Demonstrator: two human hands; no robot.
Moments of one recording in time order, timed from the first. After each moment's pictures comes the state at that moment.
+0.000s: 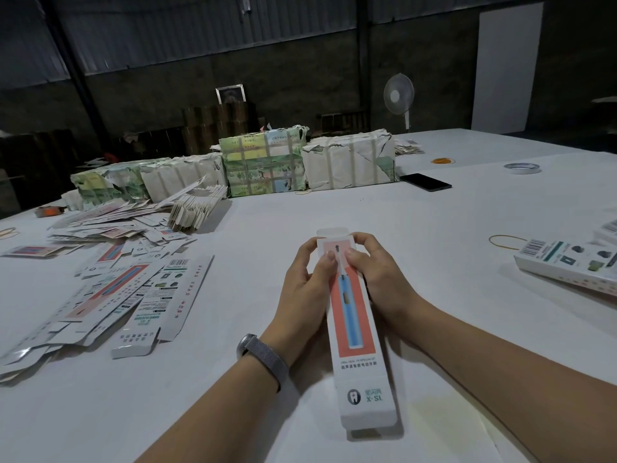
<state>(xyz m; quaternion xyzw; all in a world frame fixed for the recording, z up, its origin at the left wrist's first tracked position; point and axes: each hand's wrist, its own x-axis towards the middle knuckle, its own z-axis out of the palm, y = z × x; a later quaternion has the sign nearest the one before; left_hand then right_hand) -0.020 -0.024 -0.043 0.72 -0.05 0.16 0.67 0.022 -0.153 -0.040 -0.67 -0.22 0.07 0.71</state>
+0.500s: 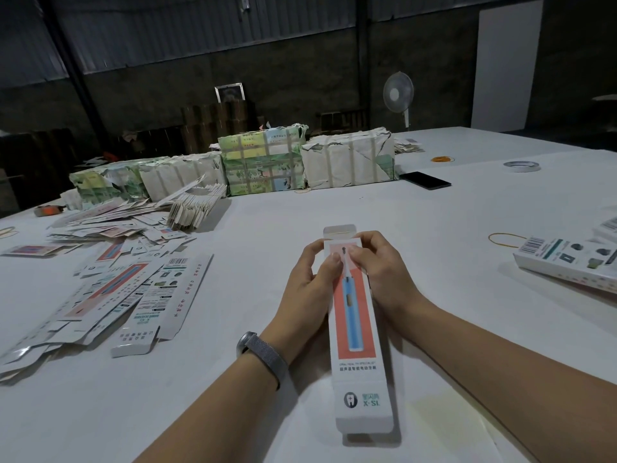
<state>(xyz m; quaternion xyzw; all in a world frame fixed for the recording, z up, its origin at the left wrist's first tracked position) -0.020 -0.026 -0.044 0.74 -0.04 0.12 0.66 0.026 -0.152 -0.043 -0.67 -0.19 0.00 0.72</state>
